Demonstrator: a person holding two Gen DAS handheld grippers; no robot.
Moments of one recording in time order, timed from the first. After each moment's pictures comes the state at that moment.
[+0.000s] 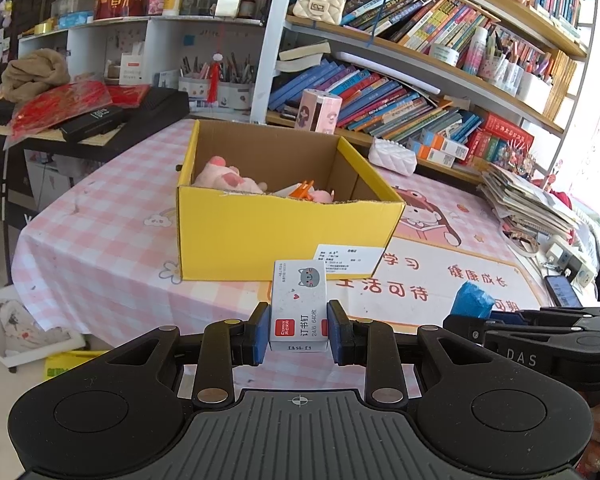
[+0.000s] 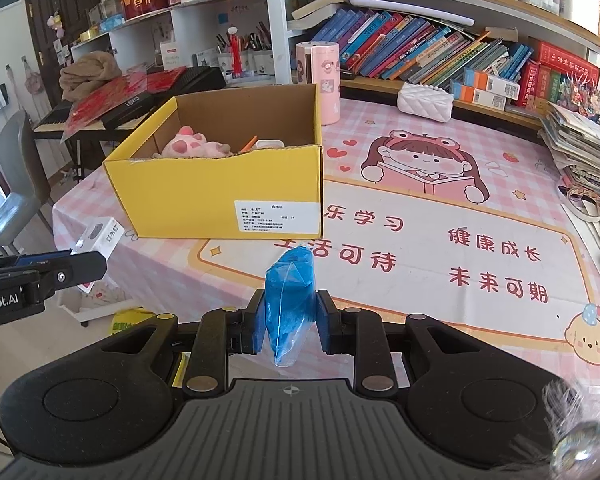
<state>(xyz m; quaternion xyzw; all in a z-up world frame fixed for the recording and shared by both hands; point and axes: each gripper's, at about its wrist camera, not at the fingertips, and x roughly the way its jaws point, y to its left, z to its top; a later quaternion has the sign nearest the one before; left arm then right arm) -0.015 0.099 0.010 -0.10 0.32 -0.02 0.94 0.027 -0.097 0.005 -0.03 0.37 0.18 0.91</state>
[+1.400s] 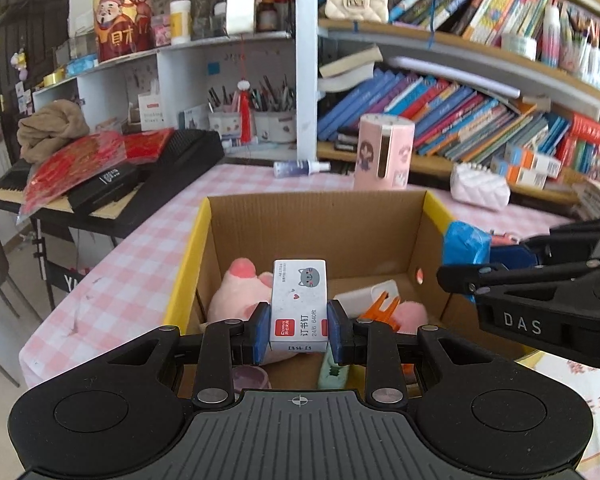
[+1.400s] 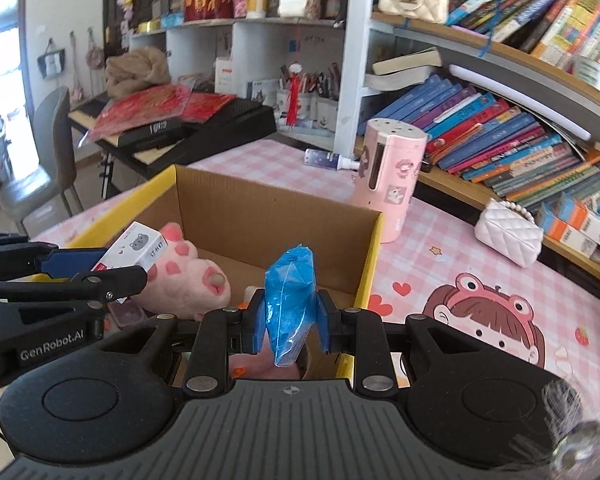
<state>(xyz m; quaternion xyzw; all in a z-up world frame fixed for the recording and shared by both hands) 0.164 0.104 0.007 -0.02 0.31 0.08 0.95 0.234 -0.022 0.022 -0.13 0.30 0.28 0.90</state>
